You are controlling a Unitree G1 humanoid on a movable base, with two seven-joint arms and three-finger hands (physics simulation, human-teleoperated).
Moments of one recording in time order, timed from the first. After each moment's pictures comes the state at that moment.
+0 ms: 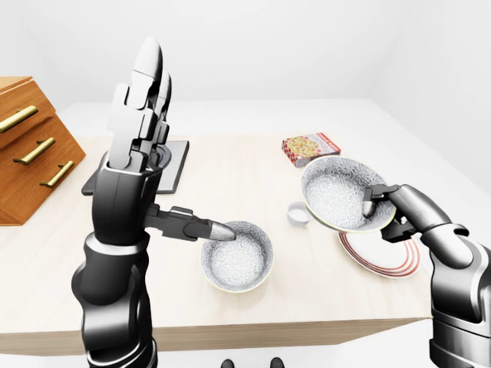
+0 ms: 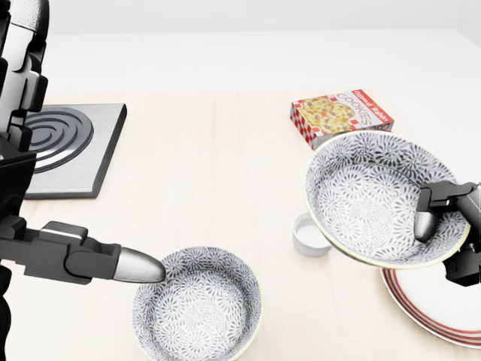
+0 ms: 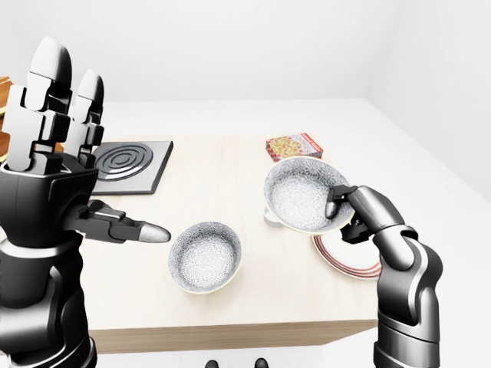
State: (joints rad) left arm -0.26 0.13 0.10 -0.76 0.11 0.09 -0.28; right arm -0.15 -0.38 -0.41 -0.24 -0.69 0.09 0.65
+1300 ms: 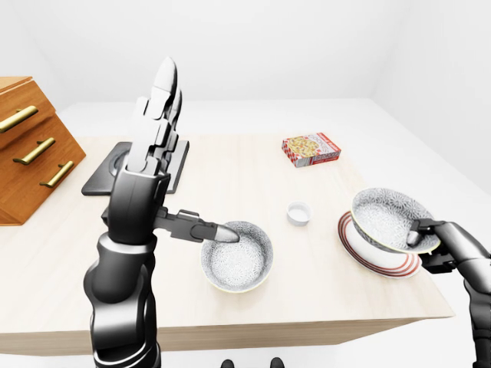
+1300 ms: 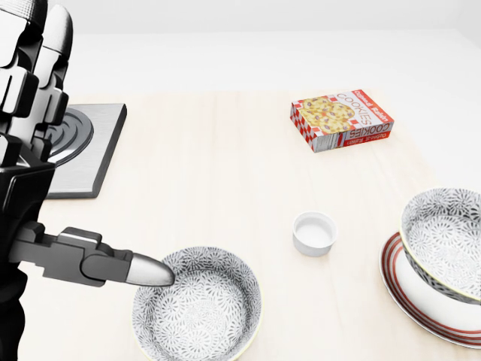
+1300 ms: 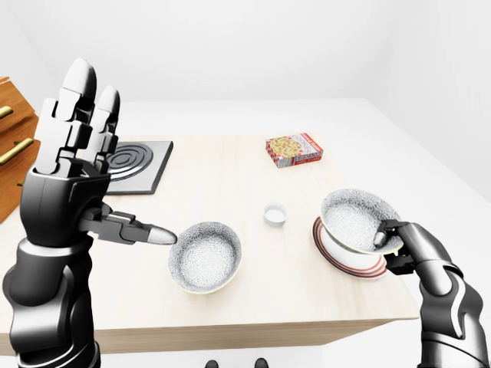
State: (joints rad) left arm -0.23 0.11 0.07 -0.73 0.14 0.09 -0.29; right arm -0.06 -0.55 -0.56 0.32 -0.65 -0.09 0.37
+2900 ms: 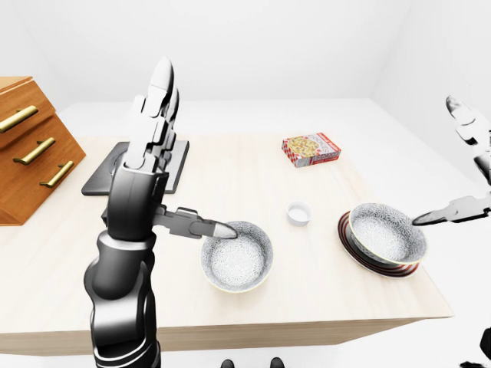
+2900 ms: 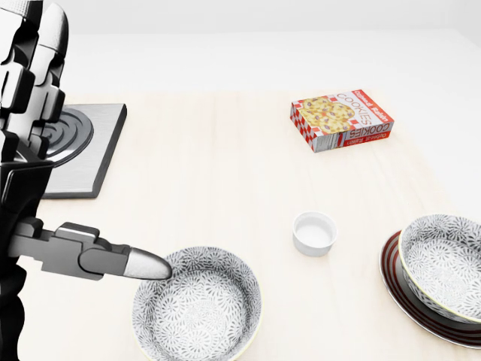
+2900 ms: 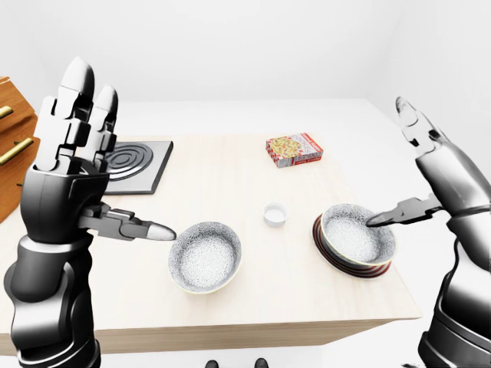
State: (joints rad) left arm -0.24 0.11 0.08 -0.70 0.14 0.09 -0.29; right arm -0.21 -0.58 -0.63 -0.32 -0.41 0.09 0.63
